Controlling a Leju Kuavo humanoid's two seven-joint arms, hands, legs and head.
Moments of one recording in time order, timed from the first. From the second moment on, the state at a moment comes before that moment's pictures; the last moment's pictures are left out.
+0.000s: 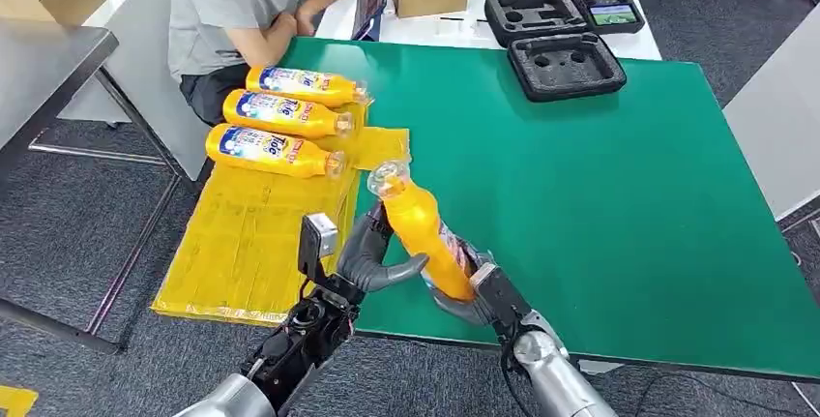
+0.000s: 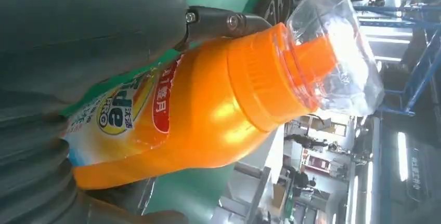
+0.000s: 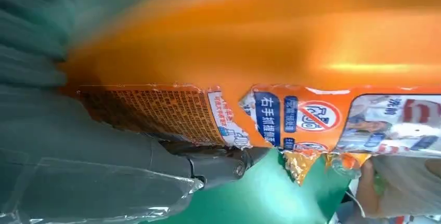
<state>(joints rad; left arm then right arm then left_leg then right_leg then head) -0.41 -0.25 -0.41 -0.83 0.13 -0.30 -0.70 -0.36 0.03 0.44 -0.71 0.28 -0.08 -0.70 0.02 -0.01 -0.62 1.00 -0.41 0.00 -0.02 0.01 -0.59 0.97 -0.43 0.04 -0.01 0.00</state>
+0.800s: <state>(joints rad) -0.45 -0.25 -0.47 -0.70 0.10 -0.23 -0.69 -0.39 0.06 0.53 -0.69 0.33 -0.16 -0.70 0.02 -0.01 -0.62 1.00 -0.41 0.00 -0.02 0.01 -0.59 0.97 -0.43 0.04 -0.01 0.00</state>
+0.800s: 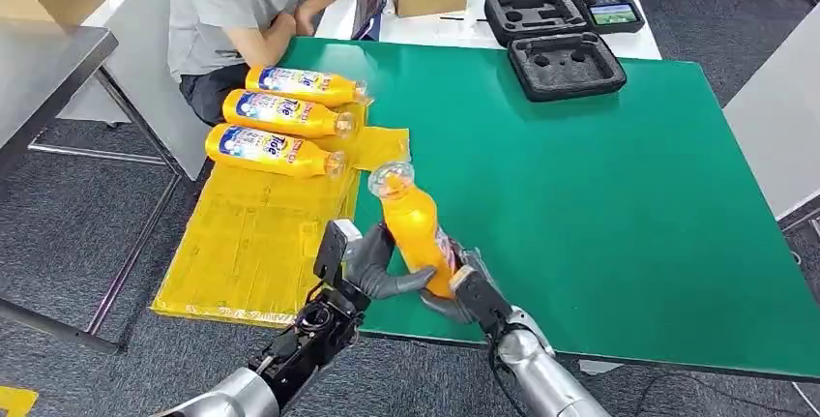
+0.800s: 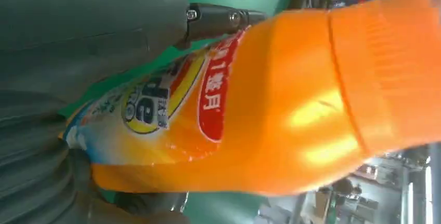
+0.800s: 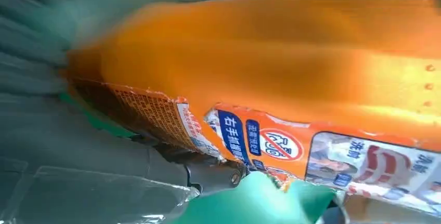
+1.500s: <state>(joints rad) -0.45 -0.25 -0.44 -0.69 0.19 -0.28 -0.70 -0.39 0.06 0.59 -0.74 0.35 -0.19 -0.70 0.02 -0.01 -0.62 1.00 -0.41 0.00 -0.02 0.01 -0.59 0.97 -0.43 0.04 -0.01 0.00</state>
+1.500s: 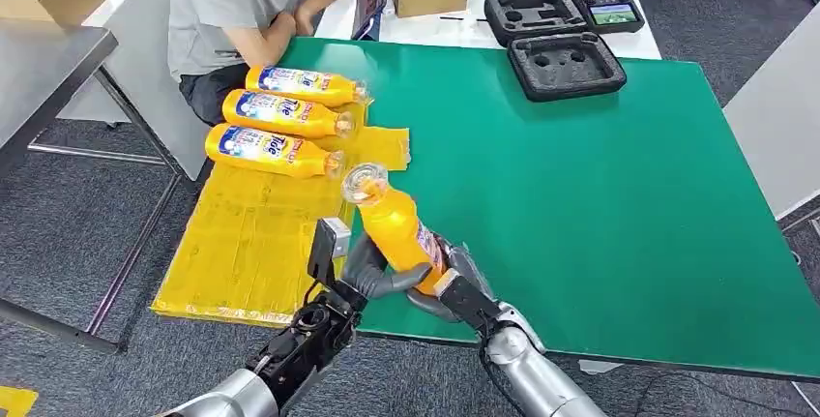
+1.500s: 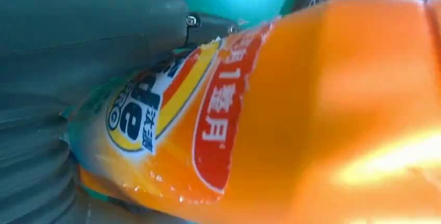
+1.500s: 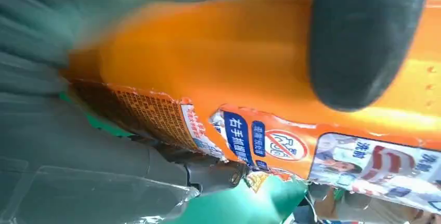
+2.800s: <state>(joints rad) -0.45 -0.21 -0.35 -0.88 -0.10 0.11 -0.70 -0.32 0.07 0.50 -0.75 0.37 -0.21 -0.70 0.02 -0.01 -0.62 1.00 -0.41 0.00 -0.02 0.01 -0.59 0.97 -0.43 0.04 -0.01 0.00</state>
